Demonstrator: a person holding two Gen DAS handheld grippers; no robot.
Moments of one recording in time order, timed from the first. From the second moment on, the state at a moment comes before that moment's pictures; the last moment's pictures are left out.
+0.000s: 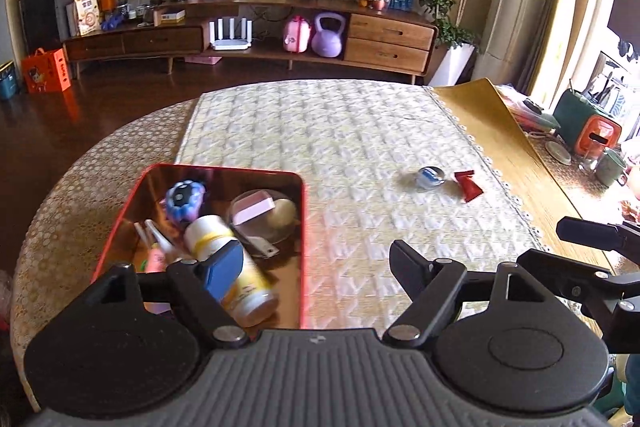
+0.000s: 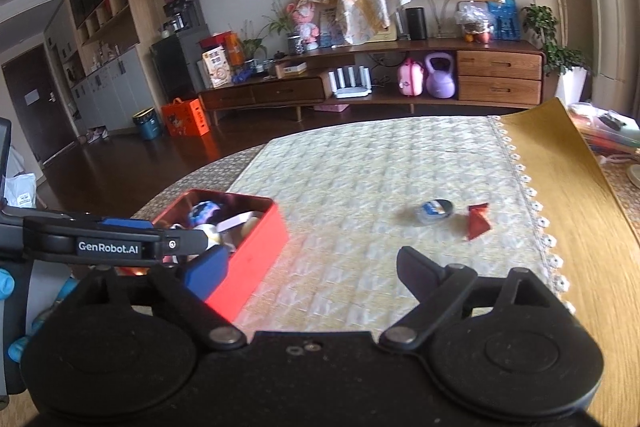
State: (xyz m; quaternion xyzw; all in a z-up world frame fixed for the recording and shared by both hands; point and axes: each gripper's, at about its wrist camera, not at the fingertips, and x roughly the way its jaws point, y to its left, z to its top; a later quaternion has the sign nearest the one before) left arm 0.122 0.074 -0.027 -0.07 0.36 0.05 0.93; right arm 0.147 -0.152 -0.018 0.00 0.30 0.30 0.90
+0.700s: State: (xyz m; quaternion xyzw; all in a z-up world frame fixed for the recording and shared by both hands) left arm 0.239 -0.015 -0.055 -0.05 0.37 0.02 0.93; right arm 0.224 -0.216 -0.062 -0.05 0.30 0.26 0.92
